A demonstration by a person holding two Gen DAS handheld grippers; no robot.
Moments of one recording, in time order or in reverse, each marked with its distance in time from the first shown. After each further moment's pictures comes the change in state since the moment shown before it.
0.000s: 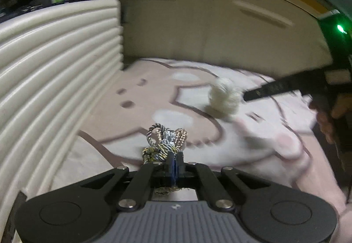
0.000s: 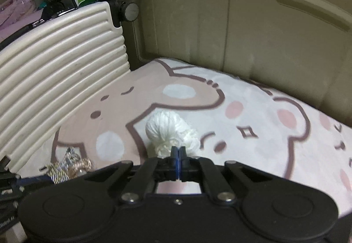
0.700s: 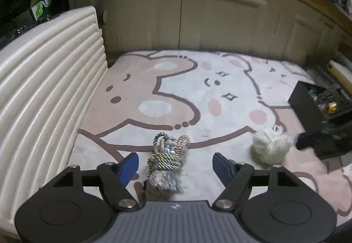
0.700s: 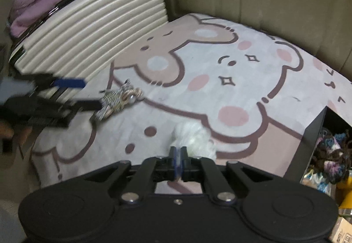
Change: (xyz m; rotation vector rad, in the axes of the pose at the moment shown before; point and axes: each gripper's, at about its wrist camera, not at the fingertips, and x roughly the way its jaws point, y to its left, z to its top) left arm -0.033 -0.019 0.016 0.103 0.128 -0.008; right arm -0.122 0.003 -0.078 -0.057 0.217 0.158
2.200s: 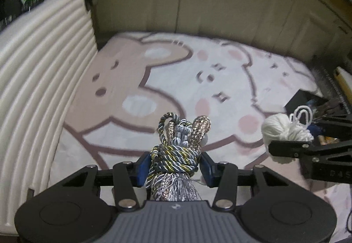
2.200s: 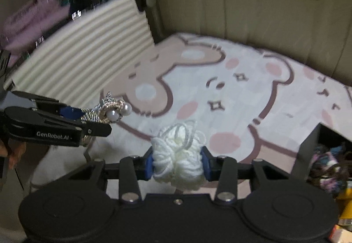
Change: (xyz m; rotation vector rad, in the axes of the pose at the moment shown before) left arm 0.007 -0.024 0.060 -0.085 0.165 -0.026; right arm -0.008 -0.021 0.030 0.108 -0.130 -0.019
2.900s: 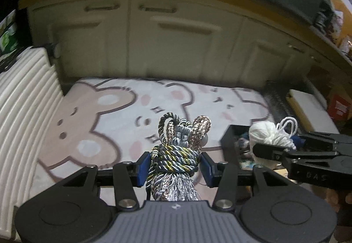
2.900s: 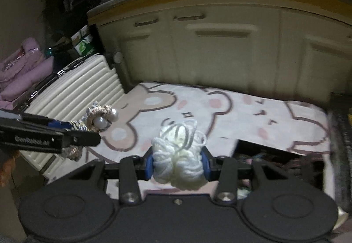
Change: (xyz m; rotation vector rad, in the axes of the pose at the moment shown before) left arm -0.072 -0.108 0.034 0.034 -0.141 -0.108; right arm -0.122 -0.068 -0.016 0.108 -0.198 -0.131
